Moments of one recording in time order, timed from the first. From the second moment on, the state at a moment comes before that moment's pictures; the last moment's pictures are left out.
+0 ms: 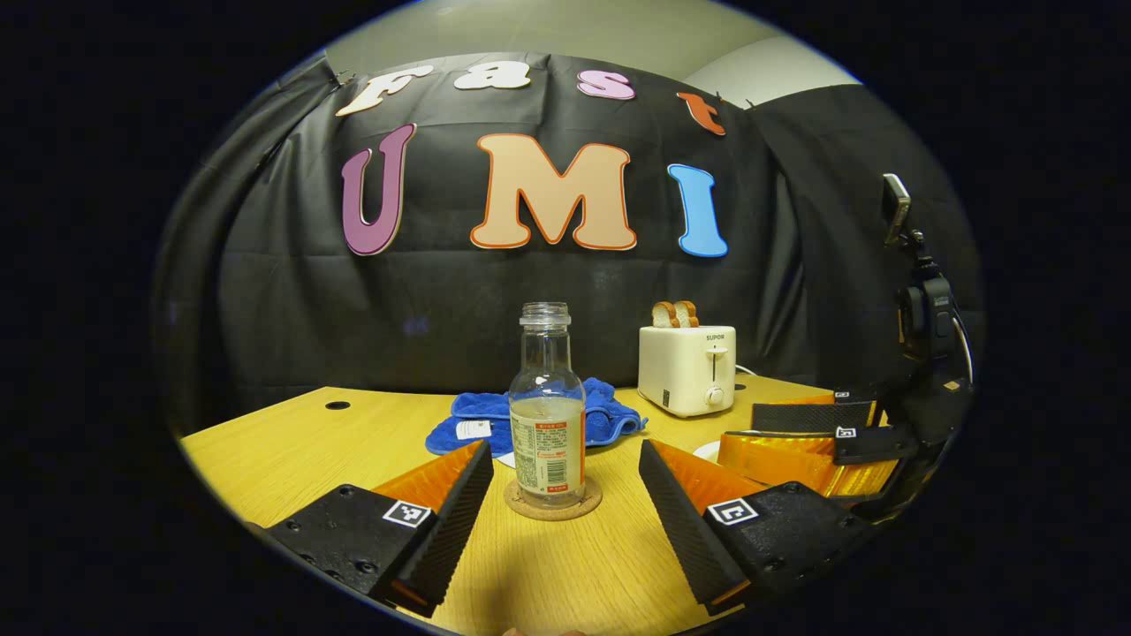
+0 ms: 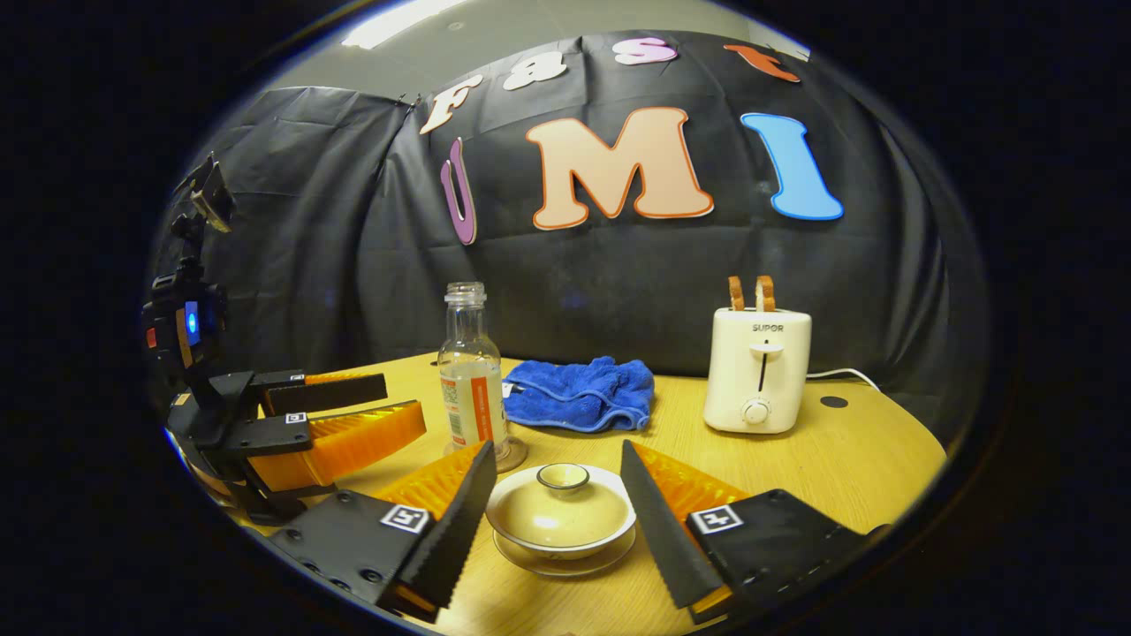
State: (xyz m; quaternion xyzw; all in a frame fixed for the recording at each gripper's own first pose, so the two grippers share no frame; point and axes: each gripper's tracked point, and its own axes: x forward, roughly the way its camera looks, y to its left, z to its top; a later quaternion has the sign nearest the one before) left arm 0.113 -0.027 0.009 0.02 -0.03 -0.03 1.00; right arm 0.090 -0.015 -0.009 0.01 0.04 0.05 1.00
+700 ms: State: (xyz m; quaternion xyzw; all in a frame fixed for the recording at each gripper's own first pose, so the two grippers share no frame) left arm 0.090 0.000 0.010 0.02 -0.03 0.05 1.00; right arm 0.022 -0.082 0.006 0.00 0.00 -0.10 0.99
